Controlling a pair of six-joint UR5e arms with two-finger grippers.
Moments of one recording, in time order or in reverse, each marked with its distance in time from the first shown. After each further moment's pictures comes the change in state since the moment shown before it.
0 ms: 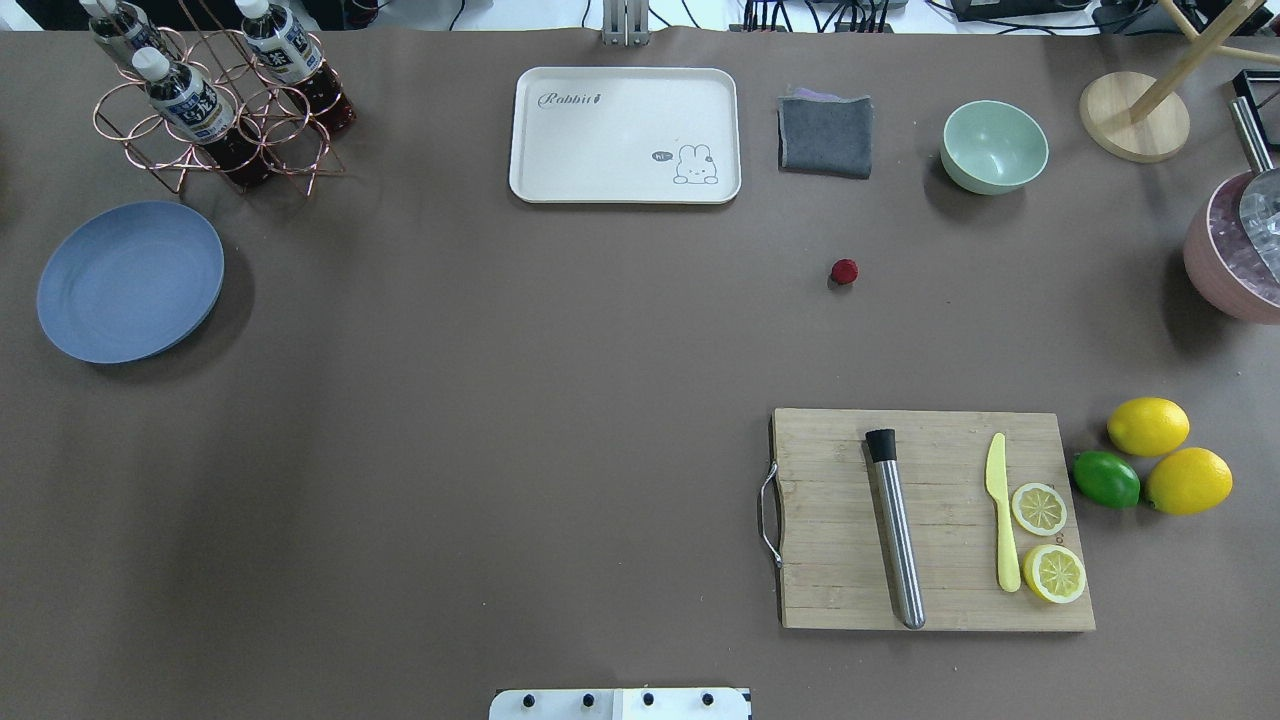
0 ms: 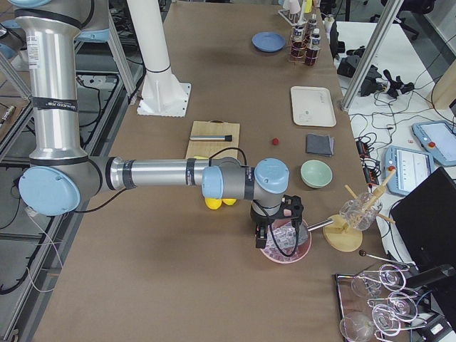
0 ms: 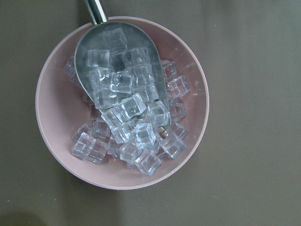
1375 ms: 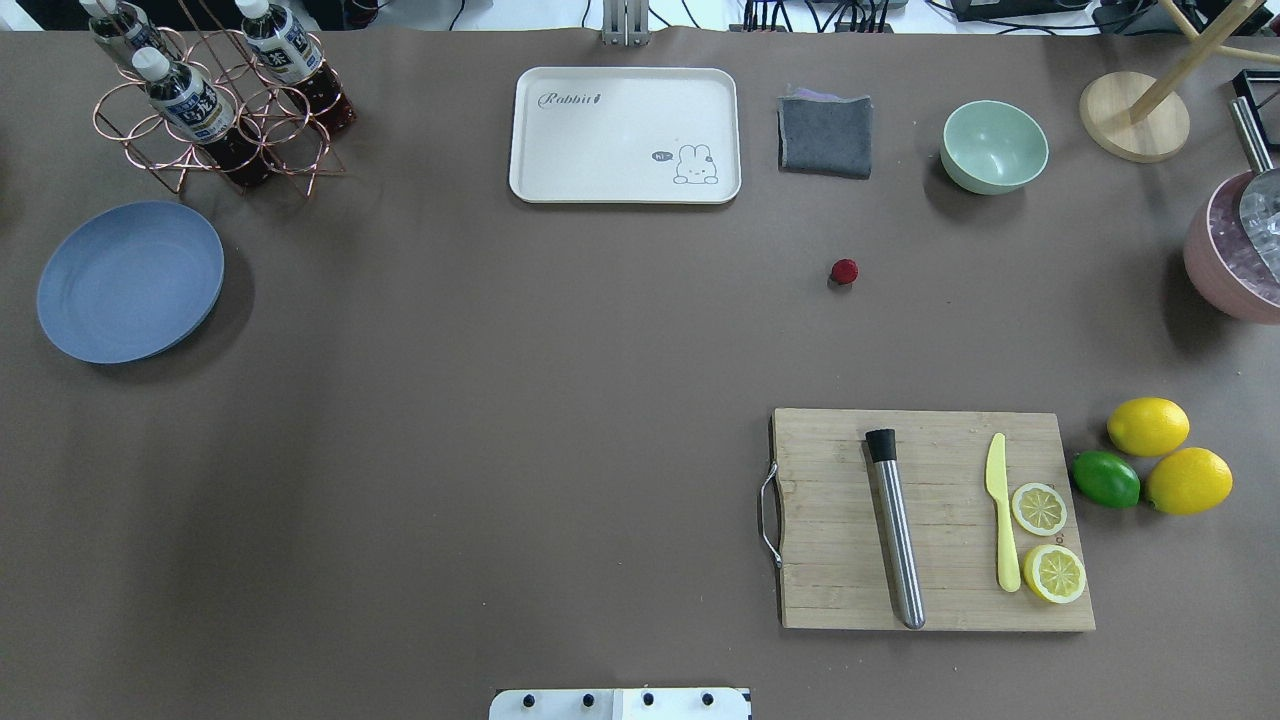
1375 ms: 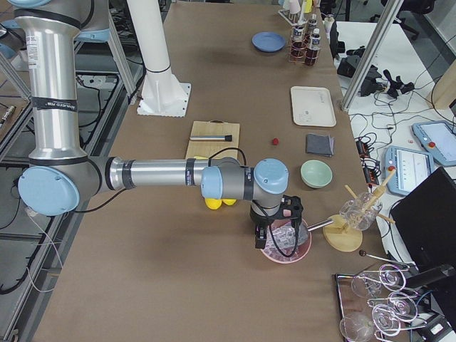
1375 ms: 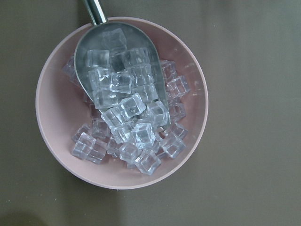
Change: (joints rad) left arm 0.000 -0.003 -0.005 -0.015 -0.002 0.009; right arm 0.003 -0.001 0.002 0.000 0.002 0.000
